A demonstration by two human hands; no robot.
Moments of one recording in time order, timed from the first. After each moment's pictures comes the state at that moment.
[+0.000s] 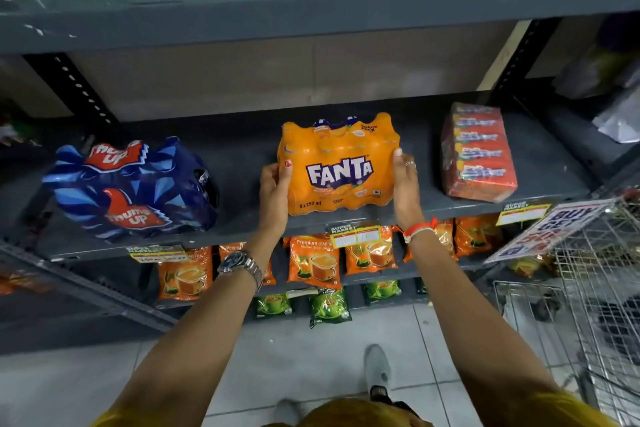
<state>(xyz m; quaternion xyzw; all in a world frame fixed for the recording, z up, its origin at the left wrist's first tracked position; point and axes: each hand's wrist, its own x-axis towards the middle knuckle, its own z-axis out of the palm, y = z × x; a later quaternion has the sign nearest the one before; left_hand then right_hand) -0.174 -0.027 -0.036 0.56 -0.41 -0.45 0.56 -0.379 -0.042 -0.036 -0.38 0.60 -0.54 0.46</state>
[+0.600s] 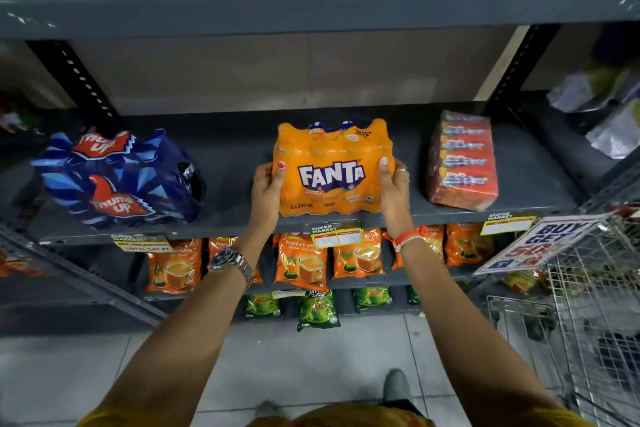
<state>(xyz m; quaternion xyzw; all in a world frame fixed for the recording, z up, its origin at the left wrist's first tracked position) -0.195 -0.024 -0.043 0.58 -0.43 -0.41 0.56 -0.401 -0.031 -0.038 -0.42 0.57 -0.54 0.45</state>
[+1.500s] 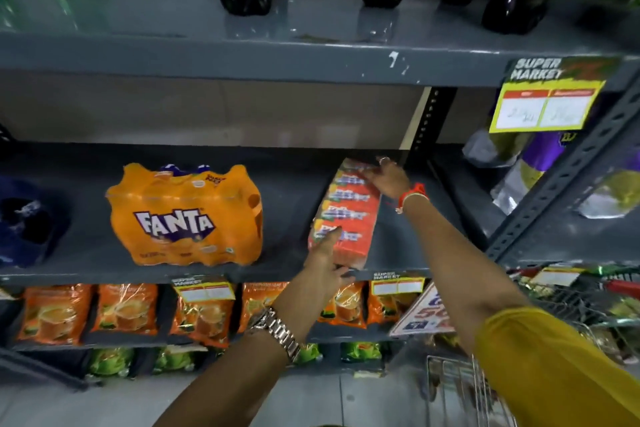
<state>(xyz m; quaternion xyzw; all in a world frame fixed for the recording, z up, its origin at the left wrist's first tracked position) -0.522 -0.039 -0.015 0.53 -0.09 -0.72 0.44 -0.650 -0.189 0.013 -0.66 0.67 -0.19 0.26</state>
